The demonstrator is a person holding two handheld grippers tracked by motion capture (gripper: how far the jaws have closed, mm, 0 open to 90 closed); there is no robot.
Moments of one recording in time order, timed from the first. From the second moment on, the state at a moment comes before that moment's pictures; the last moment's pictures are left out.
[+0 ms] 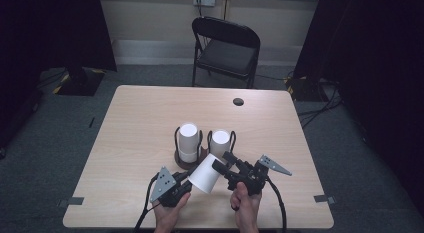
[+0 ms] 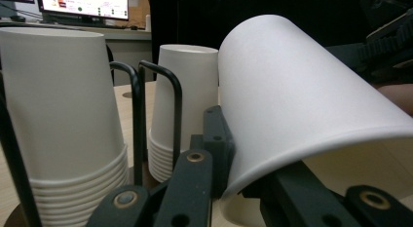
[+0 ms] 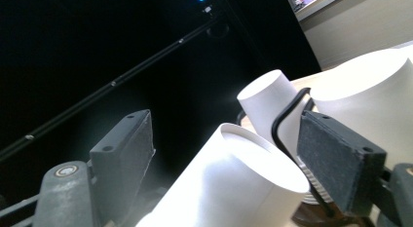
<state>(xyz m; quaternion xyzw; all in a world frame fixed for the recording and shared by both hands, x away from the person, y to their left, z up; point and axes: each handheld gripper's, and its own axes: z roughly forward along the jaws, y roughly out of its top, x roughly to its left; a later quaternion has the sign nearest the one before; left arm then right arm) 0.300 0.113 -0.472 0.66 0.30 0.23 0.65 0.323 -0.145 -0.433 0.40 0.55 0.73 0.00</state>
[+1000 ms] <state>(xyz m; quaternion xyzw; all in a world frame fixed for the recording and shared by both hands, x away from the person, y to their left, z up) 0.312 0.145 -0.446 0.71 0.31 0.23 0.59 0.311 -0.150 -0.436 0.37 0.63 0.67 0.12</state>
